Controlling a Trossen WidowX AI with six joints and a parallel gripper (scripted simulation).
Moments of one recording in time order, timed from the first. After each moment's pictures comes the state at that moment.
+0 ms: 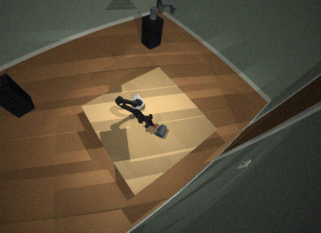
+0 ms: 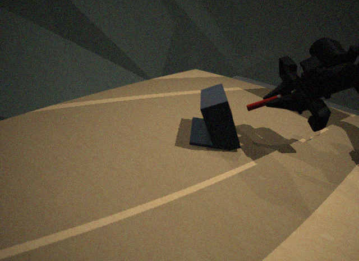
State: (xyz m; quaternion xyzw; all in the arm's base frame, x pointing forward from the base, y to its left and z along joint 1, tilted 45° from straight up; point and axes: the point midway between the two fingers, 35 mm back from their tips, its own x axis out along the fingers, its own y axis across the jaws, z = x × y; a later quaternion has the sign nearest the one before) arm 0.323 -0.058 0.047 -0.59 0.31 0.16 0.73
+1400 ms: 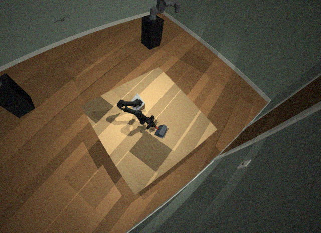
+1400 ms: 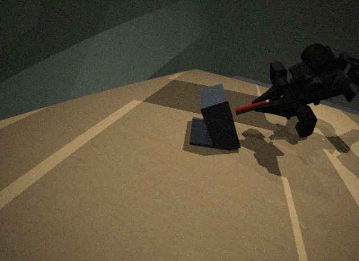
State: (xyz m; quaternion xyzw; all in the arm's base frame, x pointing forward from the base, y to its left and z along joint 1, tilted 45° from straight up) arm 0.342 -0.061 0.027 -0.59 0.29 0.15 0.74
